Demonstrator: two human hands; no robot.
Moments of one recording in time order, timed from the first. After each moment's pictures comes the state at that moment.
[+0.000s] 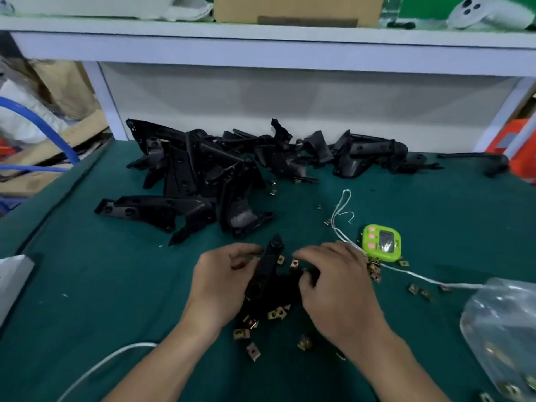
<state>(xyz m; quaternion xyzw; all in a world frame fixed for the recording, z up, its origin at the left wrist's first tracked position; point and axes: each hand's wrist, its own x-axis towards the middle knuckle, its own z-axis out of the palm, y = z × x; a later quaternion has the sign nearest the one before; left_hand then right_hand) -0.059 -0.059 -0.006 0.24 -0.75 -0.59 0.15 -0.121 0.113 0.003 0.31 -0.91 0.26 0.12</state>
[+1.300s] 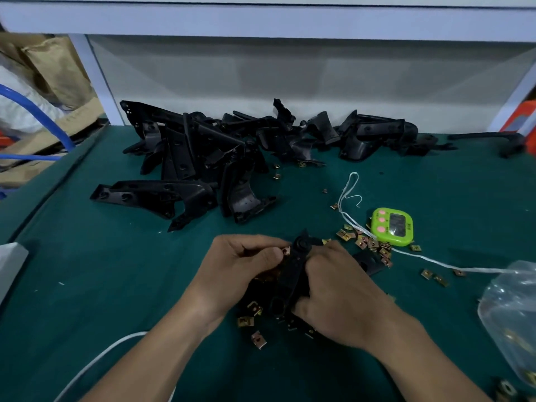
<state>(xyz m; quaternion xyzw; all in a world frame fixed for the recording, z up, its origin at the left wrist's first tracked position) -0.051 -0.057 0.005 0.09 -0.65 -0.75 0.06 -0.123 0.107 0.006 0.44 -0.89 0.11 -0.03</state>
